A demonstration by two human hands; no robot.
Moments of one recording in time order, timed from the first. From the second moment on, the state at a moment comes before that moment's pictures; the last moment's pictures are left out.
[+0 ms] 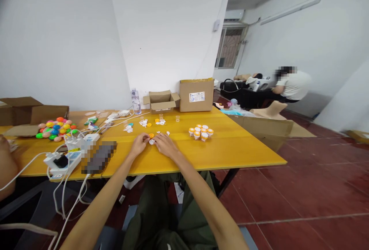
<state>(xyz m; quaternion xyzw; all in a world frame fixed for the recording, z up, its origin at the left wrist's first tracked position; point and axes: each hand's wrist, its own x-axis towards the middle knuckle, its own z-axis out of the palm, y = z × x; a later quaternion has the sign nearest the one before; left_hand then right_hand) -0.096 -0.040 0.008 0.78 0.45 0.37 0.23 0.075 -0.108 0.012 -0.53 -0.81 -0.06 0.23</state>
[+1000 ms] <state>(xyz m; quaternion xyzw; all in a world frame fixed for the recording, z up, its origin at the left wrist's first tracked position) -0.094 -0.053 0.018 0.82 0.40 0.34 0.20 0.078 -0.089 0.021 -0.60 -0.78 -0.04 0.17</state>
